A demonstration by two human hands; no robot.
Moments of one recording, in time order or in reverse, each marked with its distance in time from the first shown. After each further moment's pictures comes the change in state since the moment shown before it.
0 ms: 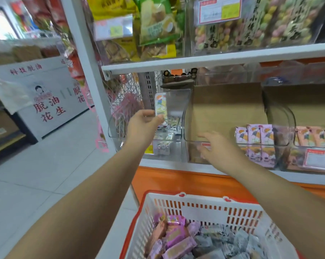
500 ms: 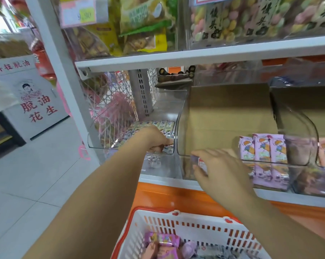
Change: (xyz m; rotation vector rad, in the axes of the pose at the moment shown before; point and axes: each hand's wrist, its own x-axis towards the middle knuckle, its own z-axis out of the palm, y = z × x) left_hand 0.082 -0.016 0.063 0.880 -0.511 -0.249; right_hand 0.008 0.024 0.028 -0.190 0.283 -0.143
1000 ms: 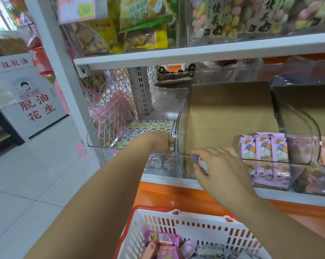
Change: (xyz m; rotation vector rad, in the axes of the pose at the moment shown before) left_hand -0.008 0.005 0.008 0.265 -0.120 0.303; right_hand 0.000 0.002 0.010 -0.004 0.018 -0.002
